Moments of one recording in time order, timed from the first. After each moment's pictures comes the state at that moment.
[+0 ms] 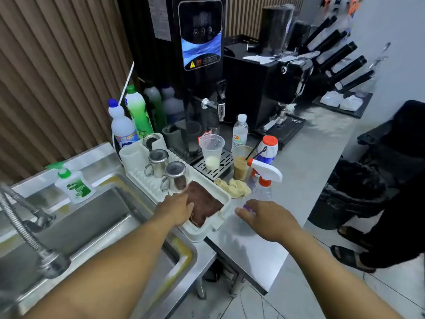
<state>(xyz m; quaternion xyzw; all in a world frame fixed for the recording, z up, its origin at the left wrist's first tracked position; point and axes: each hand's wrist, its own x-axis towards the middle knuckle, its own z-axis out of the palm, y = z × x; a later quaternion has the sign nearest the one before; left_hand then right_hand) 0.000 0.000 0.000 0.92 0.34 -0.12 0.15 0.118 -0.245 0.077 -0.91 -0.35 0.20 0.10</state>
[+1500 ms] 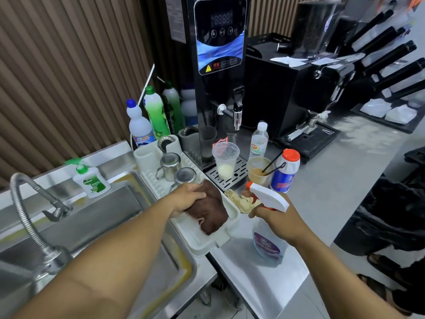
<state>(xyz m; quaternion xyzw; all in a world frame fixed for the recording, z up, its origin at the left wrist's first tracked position) 0.048 0.033 0.012 0.68 0.40 0.02 0.61 0.191 -0.220 0.065 -0.72 -0.34 0.31 0.52</state>
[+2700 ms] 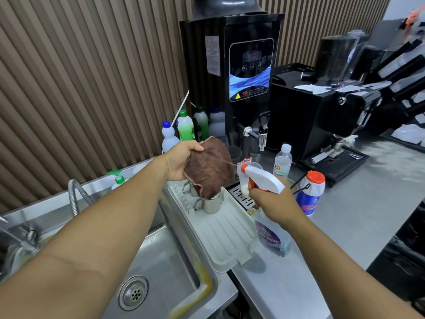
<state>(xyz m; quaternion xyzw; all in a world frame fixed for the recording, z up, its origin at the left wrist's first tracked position) 0.020 0.082 0.183 0.56 0.34 0.08 0.75 0.156 -0.156 0.141 -0.68 -0.41 0.24 0.57</state>
